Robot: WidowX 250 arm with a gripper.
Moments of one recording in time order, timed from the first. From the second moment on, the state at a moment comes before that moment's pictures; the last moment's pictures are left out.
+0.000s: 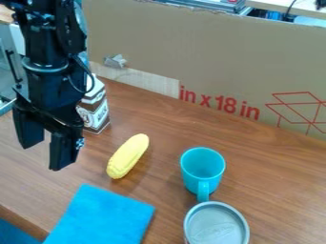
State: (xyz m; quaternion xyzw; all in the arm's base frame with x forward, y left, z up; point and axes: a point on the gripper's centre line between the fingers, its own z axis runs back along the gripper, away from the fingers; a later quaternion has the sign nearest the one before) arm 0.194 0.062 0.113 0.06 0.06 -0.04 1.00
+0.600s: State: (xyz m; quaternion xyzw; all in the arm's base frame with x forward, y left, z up) arm 0.177 0.017 0.081 0.04 0.08 -0.08 0.99
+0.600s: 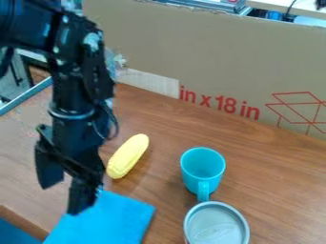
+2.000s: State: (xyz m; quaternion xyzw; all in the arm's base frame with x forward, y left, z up) arm 0.182 0.034 0.014 0.03 0.15 -0.09 0.98
